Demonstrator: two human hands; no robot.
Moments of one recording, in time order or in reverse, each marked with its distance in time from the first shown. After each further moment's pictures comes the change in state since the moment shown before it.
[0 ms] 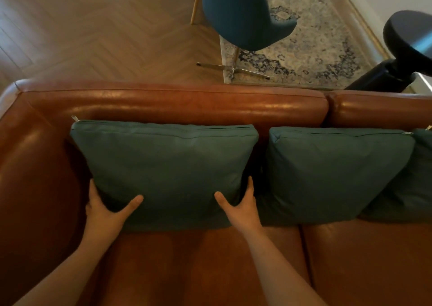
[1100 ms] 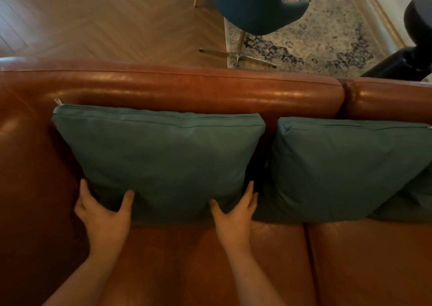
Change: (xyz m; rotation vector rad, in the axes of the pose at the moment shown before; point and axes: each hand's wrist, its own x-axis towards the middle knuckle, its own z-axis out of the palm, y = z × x) left_hand -0.030 0.010 0.045 0.053 0.289 -0.074; right_hand -0.009 0.026 0.047 0.015 0.221 -0.018
